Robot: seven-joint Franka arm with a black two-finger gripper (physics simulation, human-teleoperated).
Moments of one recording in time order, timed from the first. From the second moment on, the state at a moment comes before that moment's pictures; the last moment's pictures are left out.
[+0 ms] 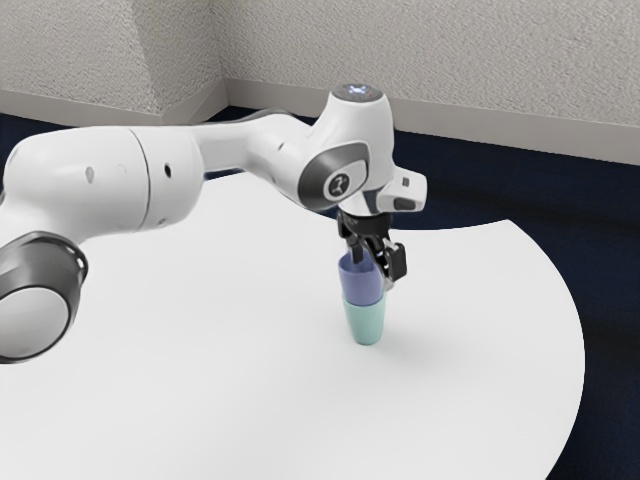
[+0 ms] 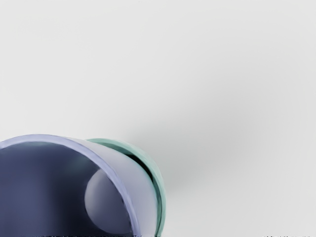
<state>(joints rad) -0.41 0.50 0.06 -1.44 0.03 2.01 0.10</state>
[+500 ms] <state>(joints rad) -0.41 0.39 0.06 -1.44 0.03 1.94 0.11</state>
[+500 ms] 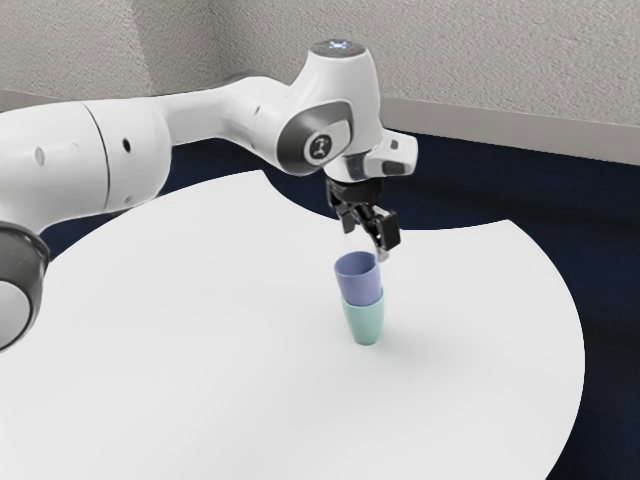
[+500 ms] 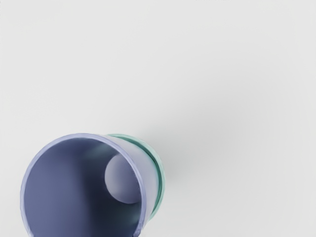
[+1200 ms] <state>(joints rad) -0.30 0.30 0.08 -1.44 0.01 1.80 0.12</state>
